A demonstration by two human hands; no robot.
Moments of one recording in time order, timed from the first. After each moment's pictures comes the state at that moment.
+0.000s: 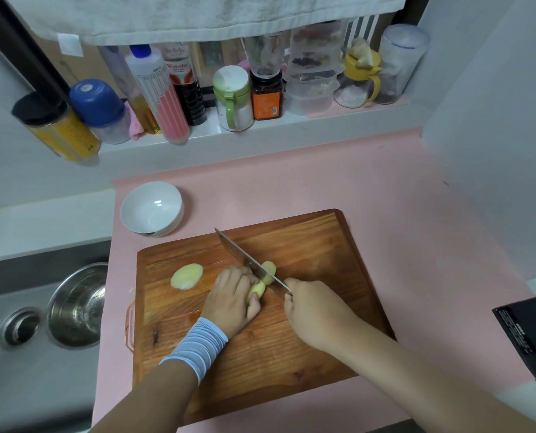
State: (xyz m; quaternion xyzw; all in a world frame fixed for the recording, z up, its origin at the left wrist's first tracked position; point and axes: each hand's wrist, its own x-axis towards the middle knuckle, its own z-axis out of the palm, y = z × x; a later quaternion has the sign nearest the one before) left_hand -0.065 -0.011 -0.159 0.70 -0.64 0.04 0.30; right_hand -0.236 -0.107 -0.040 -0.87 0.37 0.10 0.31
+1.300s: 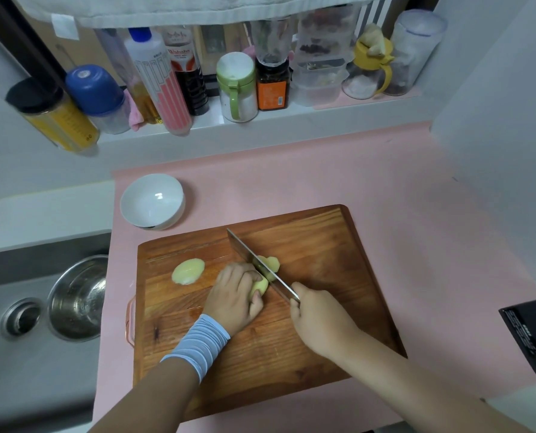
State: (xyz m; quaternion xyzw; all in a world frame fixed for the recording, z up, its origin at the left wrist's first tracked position) left_hand -0.062 -0.011 -0.165 0.70 -0.65 0.02 0.30; right_hand -0.242 -0.104 -0.077 -0.86 0.39 0.08 0.33
